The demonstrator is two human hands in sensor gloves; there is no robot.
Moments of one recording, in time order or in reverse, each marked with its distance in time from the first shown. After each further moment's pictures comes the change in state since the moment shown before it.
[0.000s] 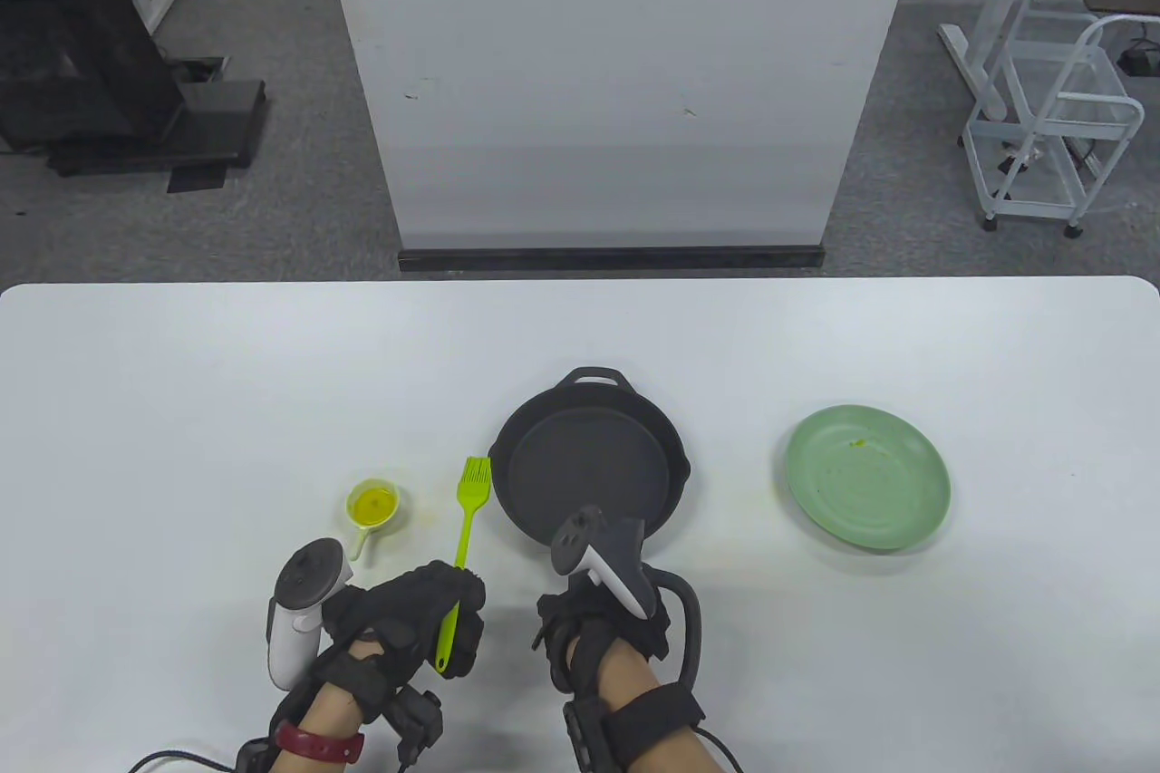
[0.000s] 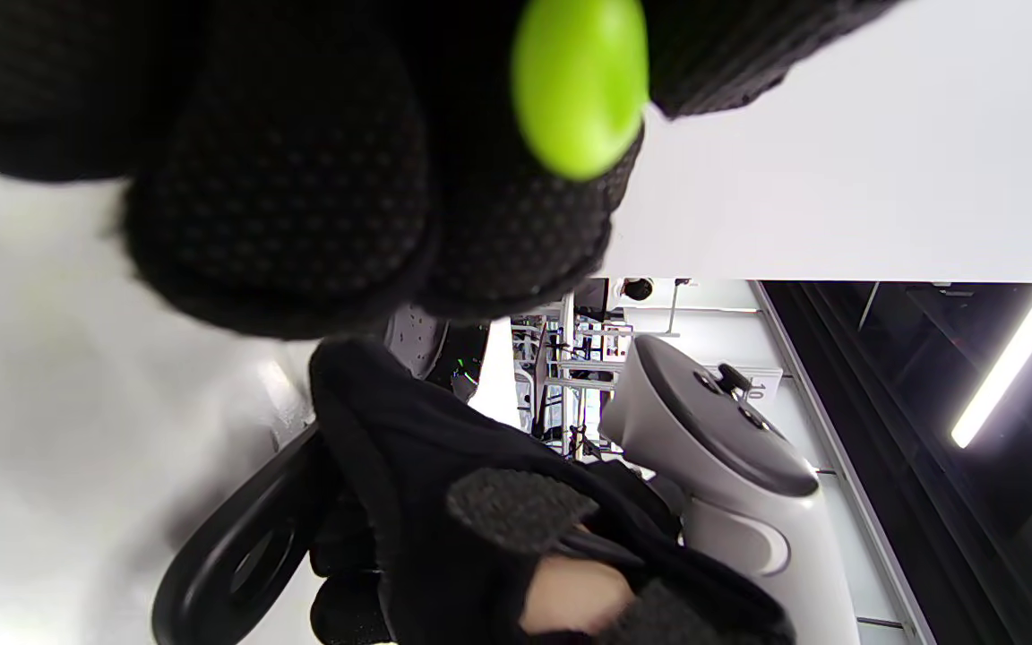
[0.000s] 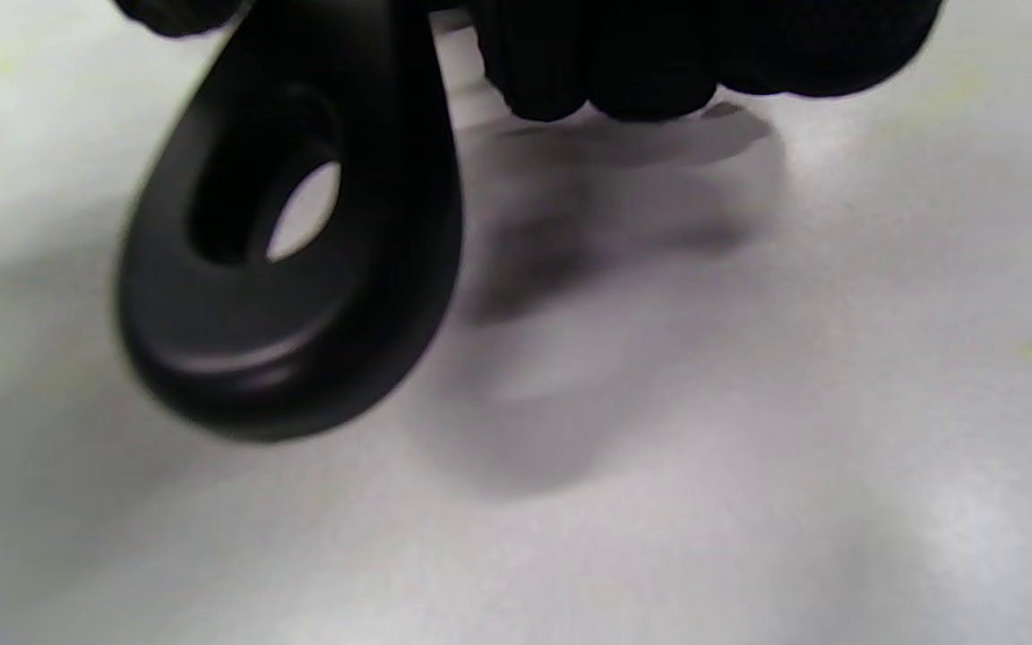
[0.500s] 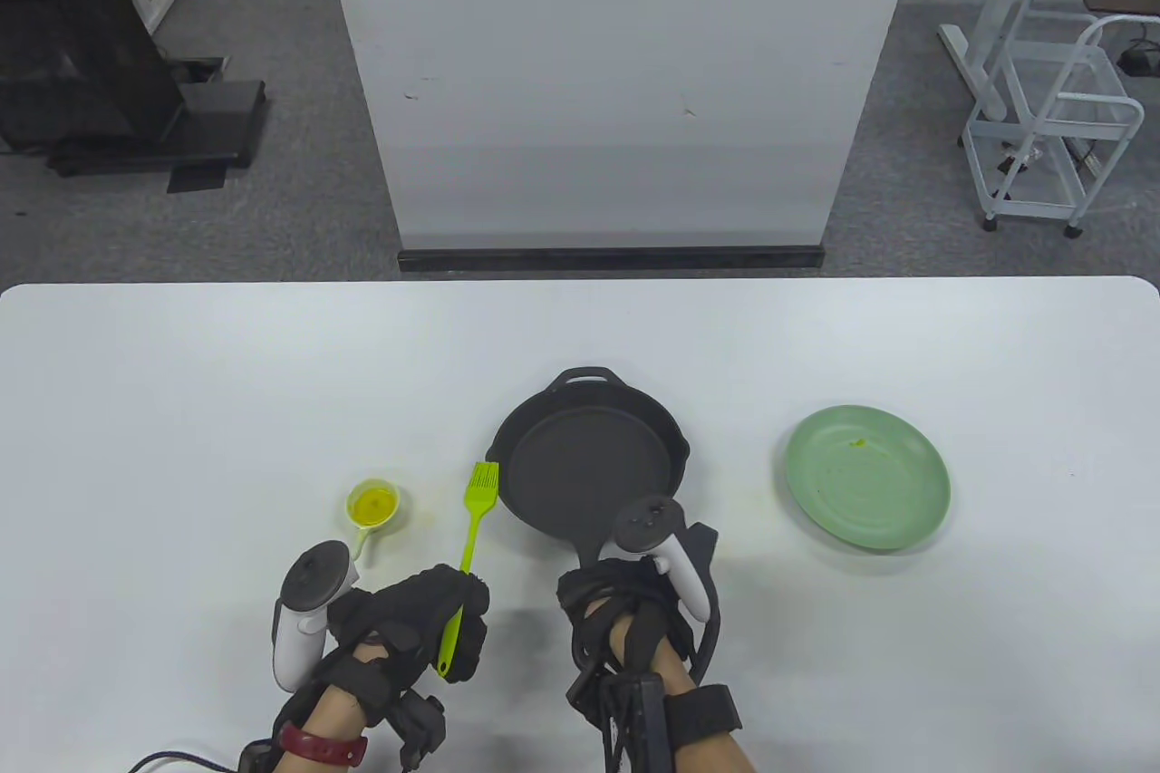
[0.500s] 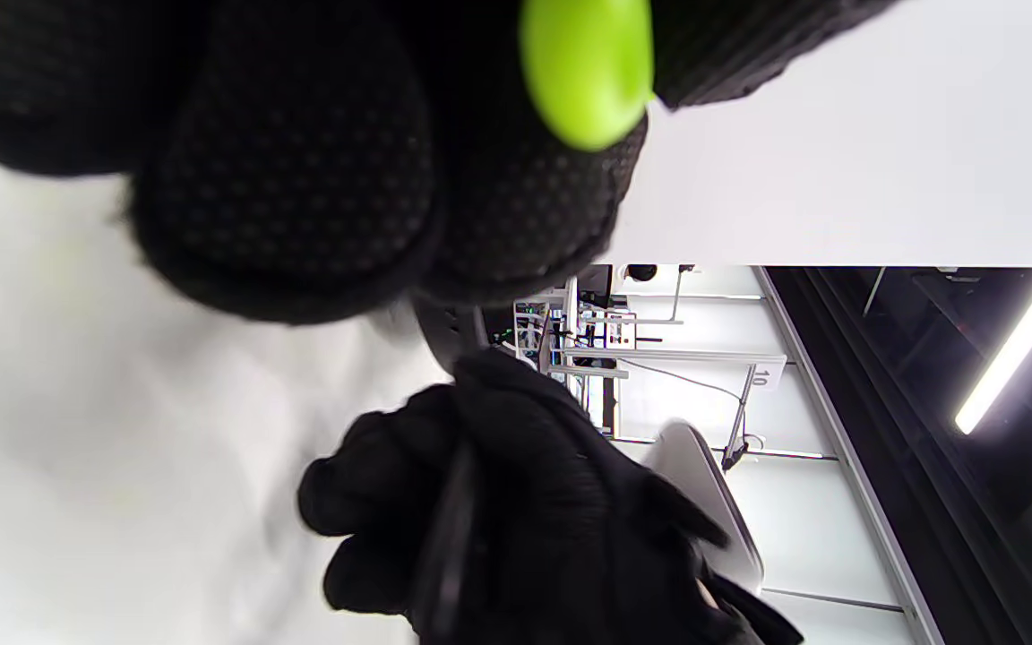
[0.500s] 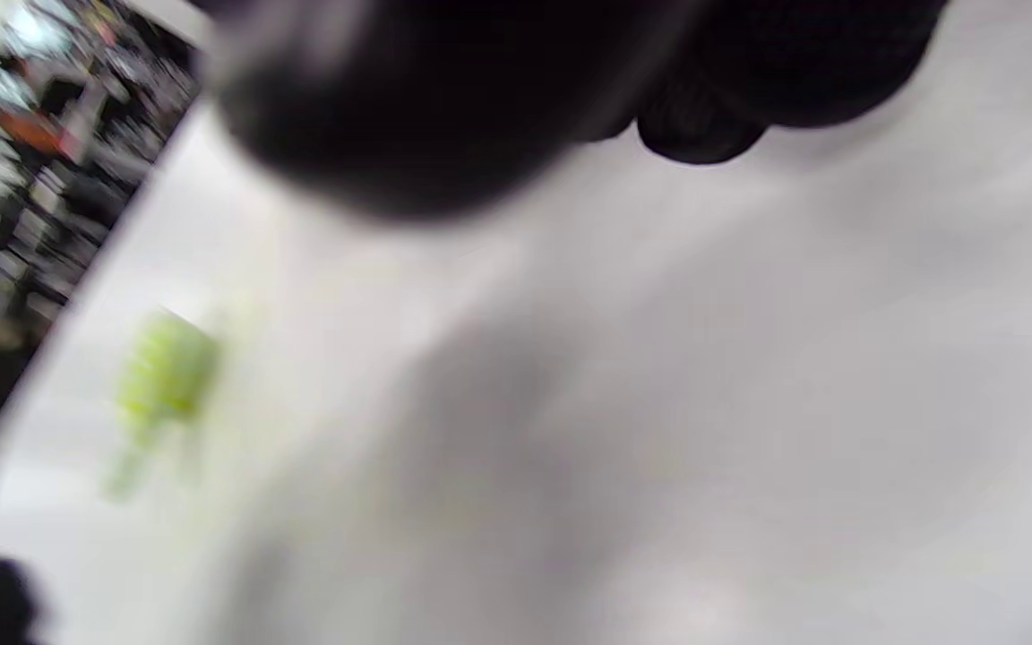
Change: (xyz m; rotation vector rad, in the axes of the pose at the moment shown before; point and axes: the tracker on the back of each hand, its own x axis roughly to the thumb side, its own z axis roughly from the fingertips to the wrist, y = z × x) left_hand -0.002 -0.005 0.000 -0.024 0.002 -0.009; right_hand -0.049 -0.012 -0.009 0.129 -0.176 -0.695
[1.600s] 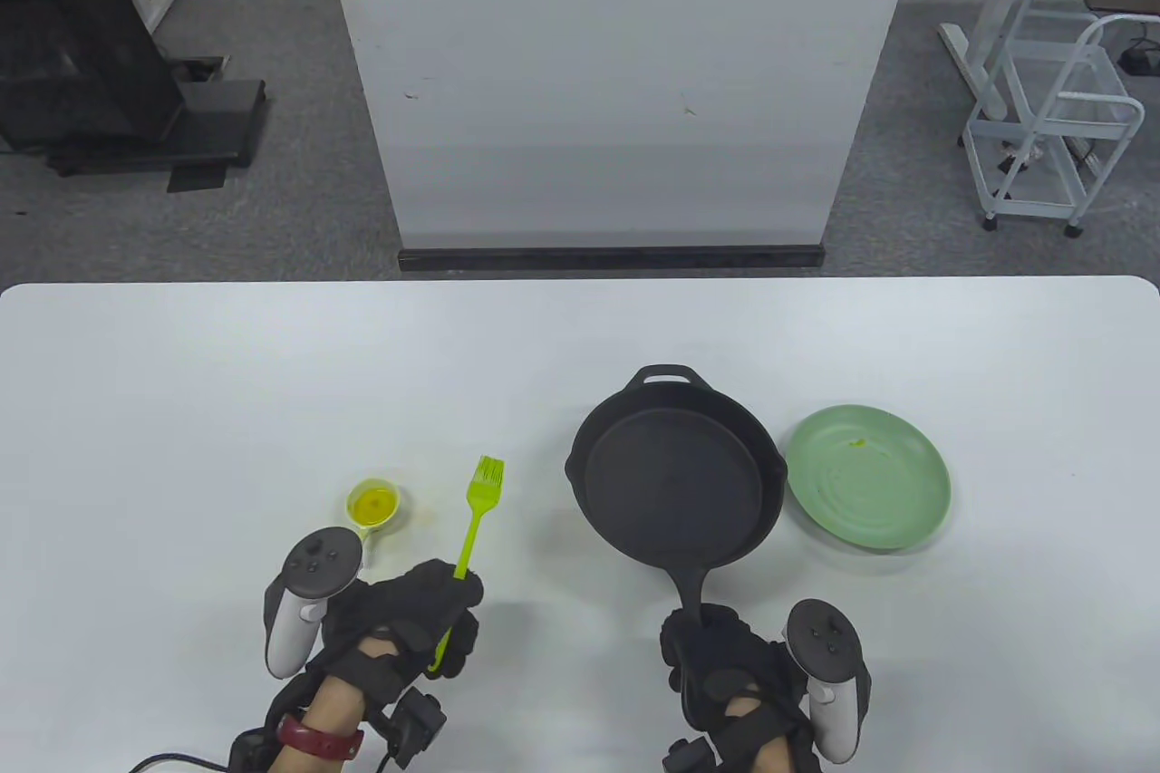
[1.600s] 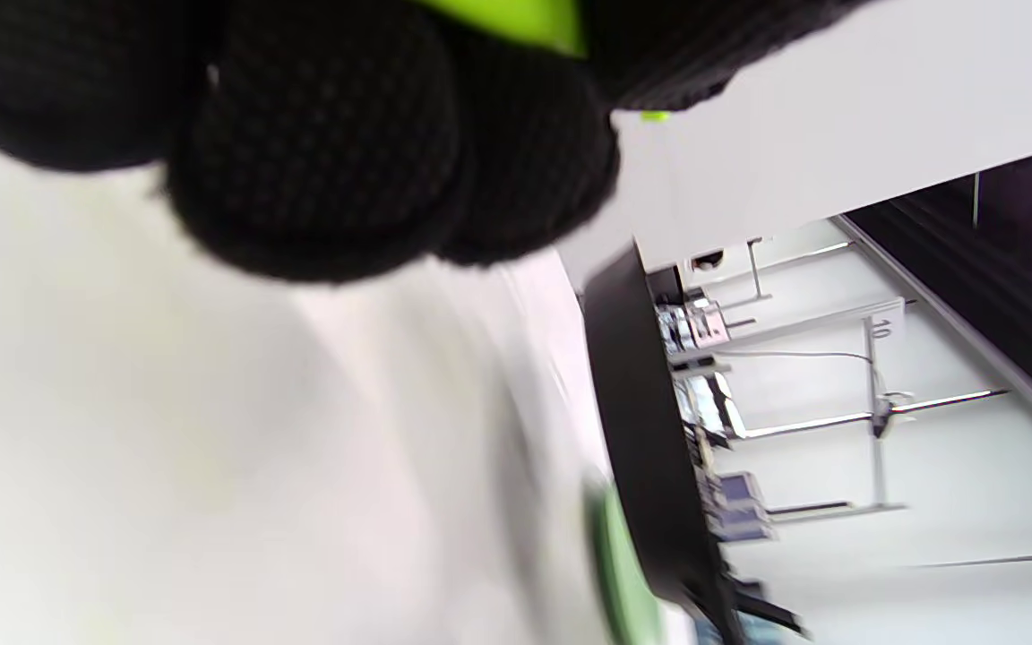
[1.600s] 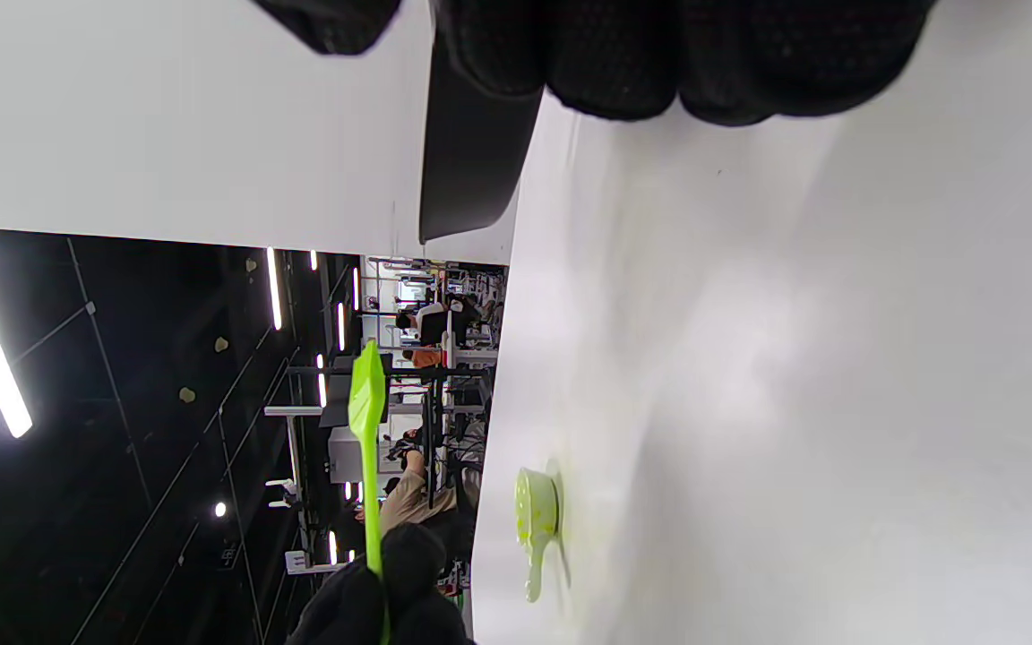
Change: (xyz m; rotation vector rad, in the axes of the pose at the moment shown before) left_hand 0.035 0.024 0.013 0.182 0.068 -0.406; right_hand -0.095 -0.033 0.057 -0.087 -0.402 -0.479
